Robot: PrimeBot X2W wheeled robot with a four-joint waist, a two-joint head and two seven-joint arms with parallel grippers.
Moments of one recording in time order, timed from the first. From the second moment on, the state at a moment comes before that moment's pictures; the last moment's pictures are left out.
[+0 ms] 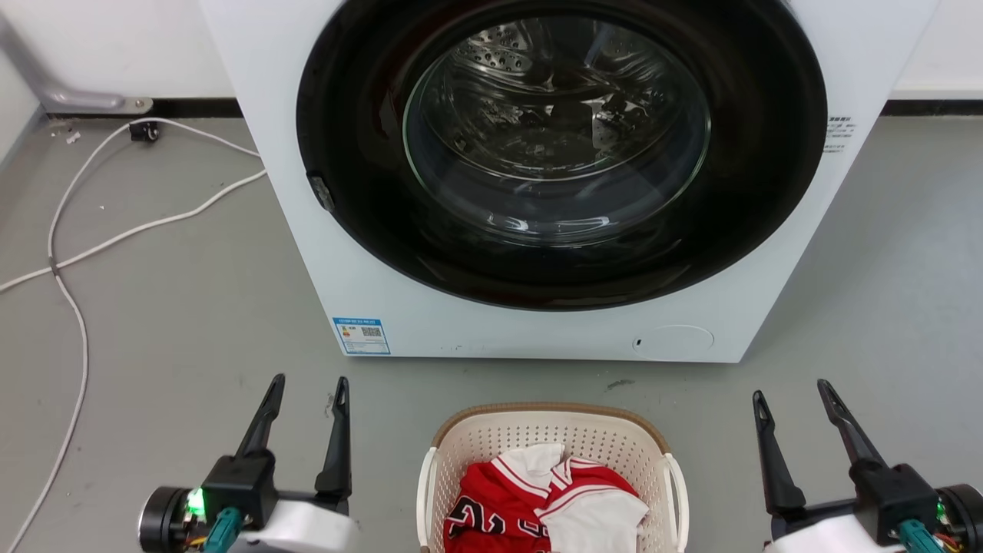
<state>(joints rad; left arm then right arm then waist) 0.03 0.05 -0.03 0.09 -0.05 -0.08 -0.26 0.11 -0.05 -0.01 0.03 -0.08 0.13 -0.26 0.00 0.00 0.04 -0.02</state>
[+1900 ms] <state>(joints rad) -0.71 0.09 -0.29 1.13 -0.12 -0.13 -0.26 -0.59 -0.05 0.05 0.98 -0.11 0.13 -0.26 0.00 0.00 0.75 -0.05</state>
